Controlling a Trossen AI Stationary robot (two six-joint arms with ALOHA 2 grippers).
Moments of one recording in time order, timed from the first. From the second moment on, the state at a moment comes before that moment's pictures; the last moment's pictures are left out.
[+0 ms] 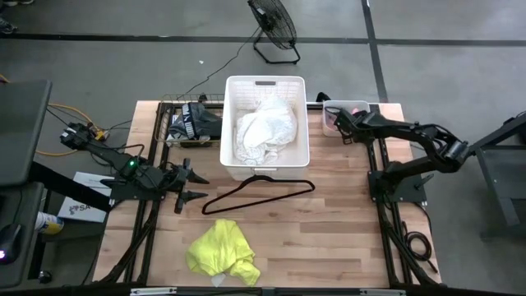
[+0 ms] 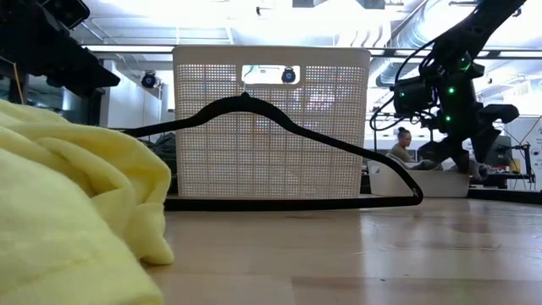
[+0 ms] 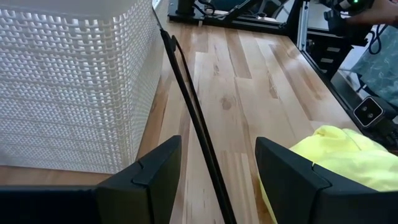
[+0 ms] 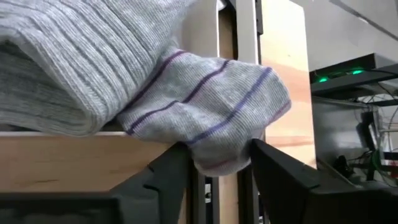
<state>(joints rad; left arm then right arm) -0.48 0.40 0.26 -0.18 -0.42 -0.30 -0.80 1.33 0.66 -0.88 0.70 0.68</state>
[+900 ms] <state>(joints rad) -0.48 0.40 0.26 -0.18 -0.42 -0.32 -0.77 1.25 0.66 -0.87 0.59 0.63</state>
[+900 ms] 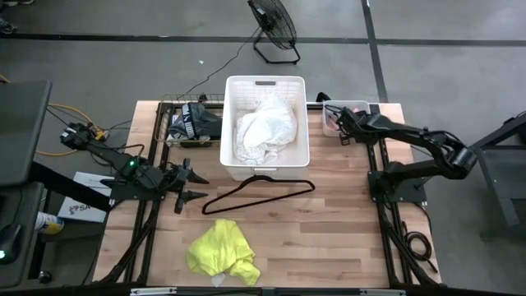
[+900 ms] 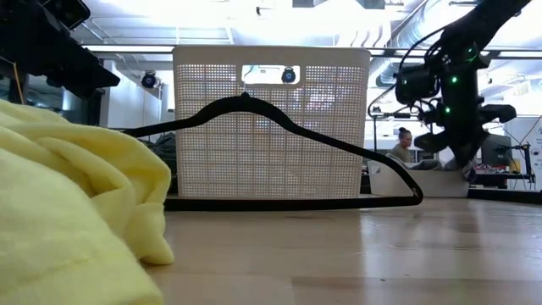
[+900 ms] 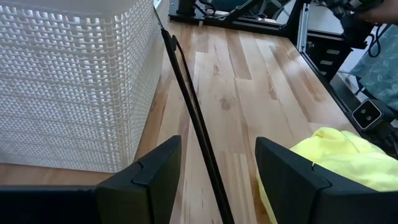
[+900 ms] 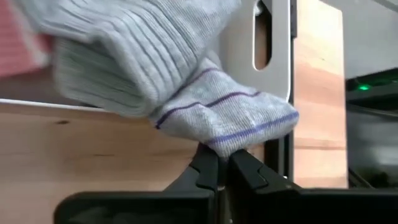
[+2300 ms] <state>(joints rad) -0.48 0.40 0.26 -0.19 -0.42 -0.32 -0.88 1.47 0.66 -0.30 0.46 0.45</state>
